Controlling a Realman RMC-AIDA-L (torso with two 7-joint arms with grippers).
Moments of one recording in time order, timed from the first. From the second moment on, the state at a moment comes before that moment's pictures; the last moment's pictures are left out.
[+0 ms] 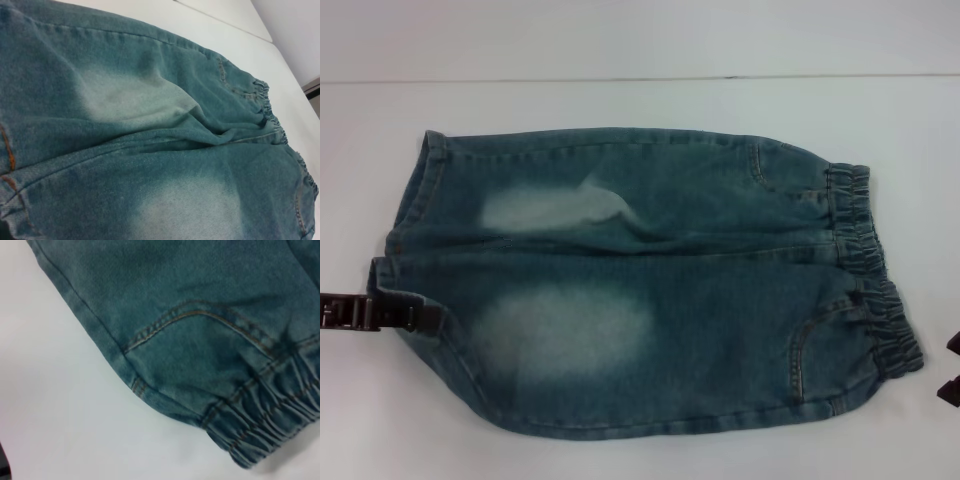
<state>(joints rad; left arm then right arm) -0.54 -2.03 0.37 0.90 2.53 1.82 -2.11 0.71 2.03 -0.91 -1.03 -2.90 -1.85 1.94</state>
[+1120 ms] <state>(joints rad) -0.53 -2.04 0.38 0.89 2.53 1.81 -2.11 0.74 2.08 -0.95 -0.99 -2.90 -1.79 1.94</state>
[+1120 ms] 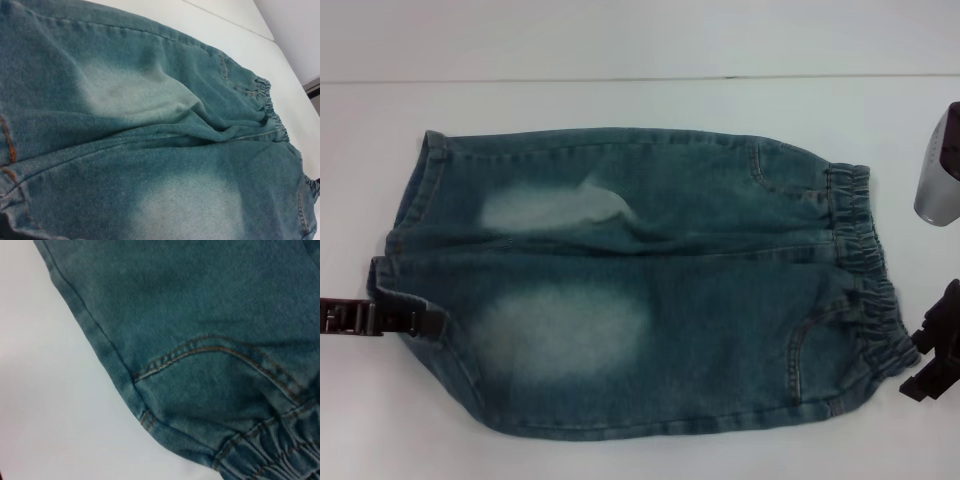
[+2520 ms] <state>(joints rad) -0.53 -2.03 0.38 0.88 2.53 1.79 -2.10 0.75 2.08 -0.94 -0.98 -2.87 -1.78 1.95</state>
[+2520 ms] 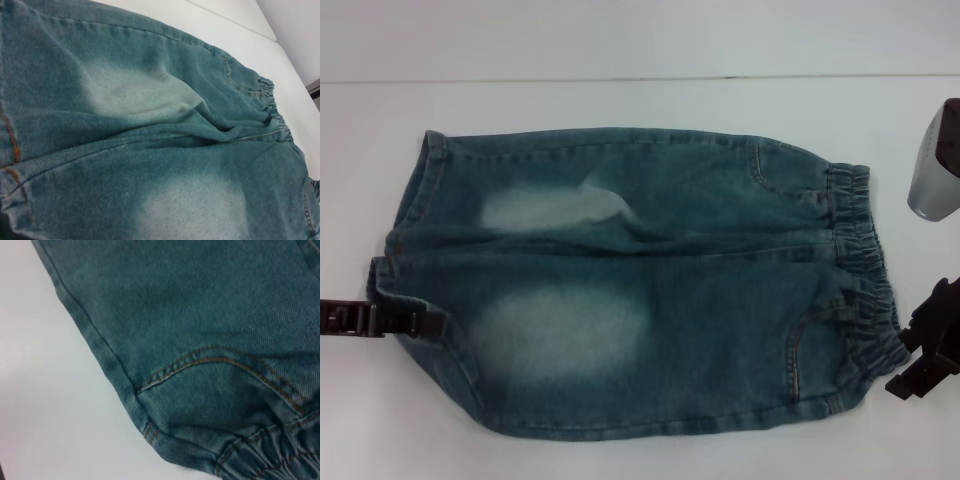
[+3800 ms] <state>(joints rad) -0.53 -2.04 0.38 0.88 2.53 1.79 -2.10 0.74 2.08 -0.93 -0.99 -2.82 -1.78 1.93</state>
